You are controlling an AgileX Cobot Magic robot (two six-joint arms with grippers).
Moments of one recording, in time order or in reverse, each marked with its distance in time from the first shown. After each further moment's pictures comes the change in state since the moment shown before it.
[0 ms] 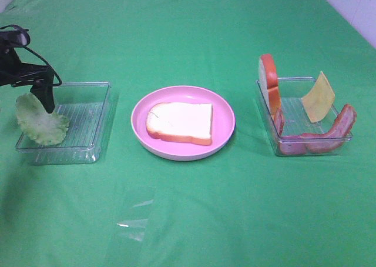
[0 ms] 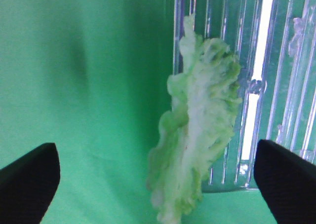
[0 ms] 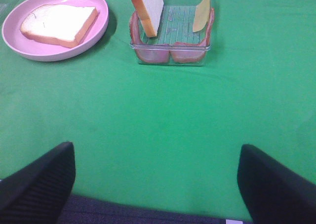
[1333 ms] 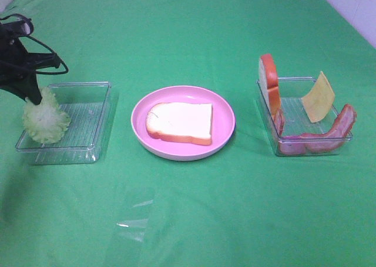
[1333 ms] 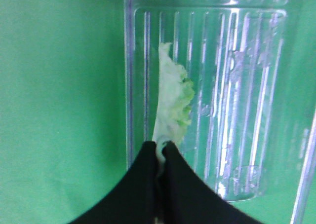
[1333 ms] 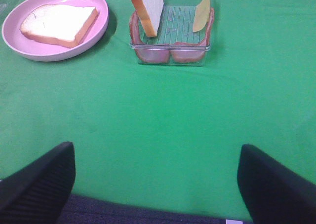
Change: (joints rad) left arm 0.000 -0.005 -0.026 -0.111 -0.035 0.027; right arm 0.000 0.000 0.000 0.000 0.000 0.000
